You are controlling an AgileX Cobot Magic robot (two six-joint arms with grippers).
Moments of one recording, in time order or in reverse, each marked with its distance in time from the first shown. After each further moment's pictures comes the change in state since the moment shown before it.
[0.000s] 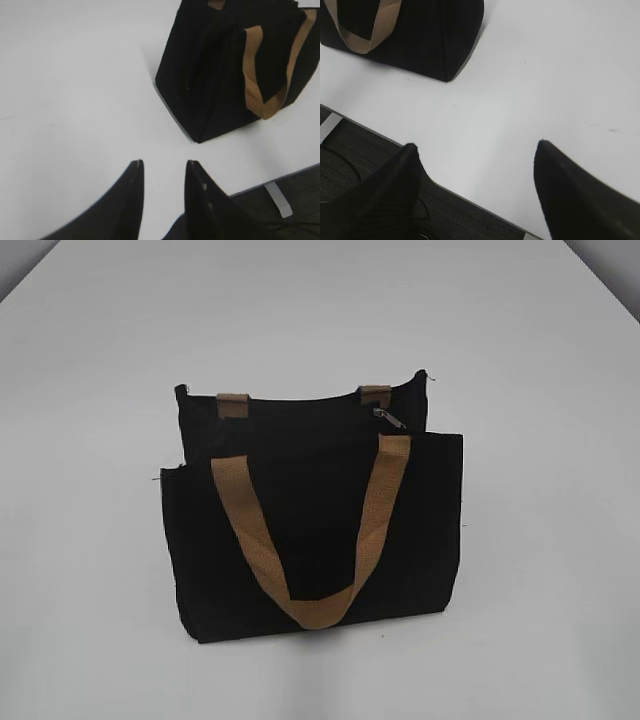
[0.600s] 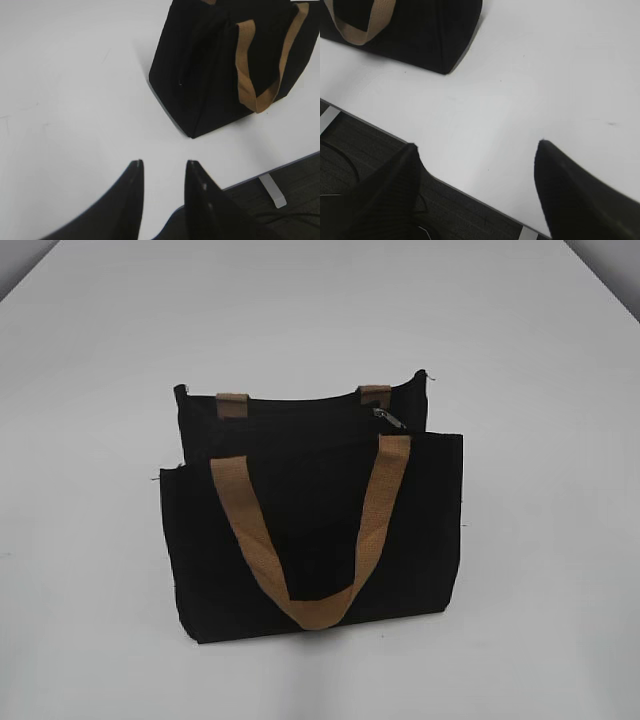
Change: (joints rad) left arm -0.032 0.006 0.000 0.002 0.002 0.000; right arm 0.000 0.000 -0.008 -0.004 0.031 -0.003
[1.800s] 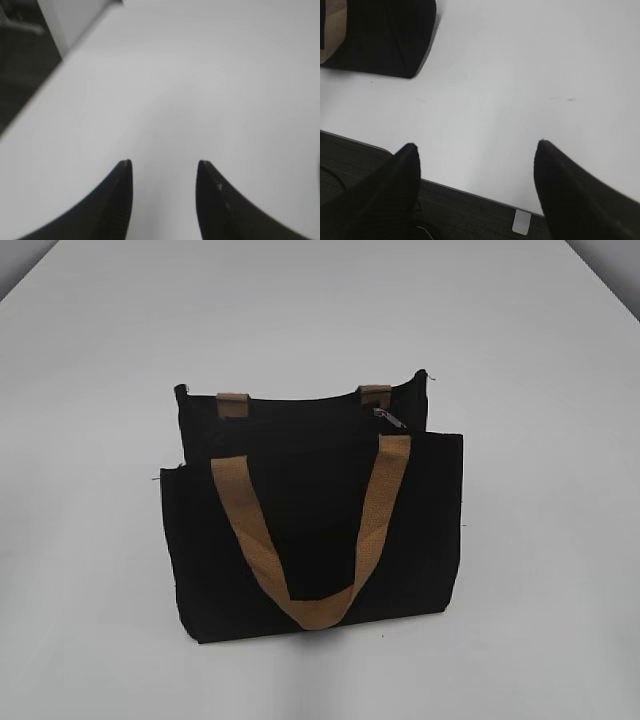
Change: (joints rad) left arm 0.000 0.596 0.003 1.028 -0.341 -1.054; right arm 0.000 0.064 -0.112 -0.123 0.092 0.165
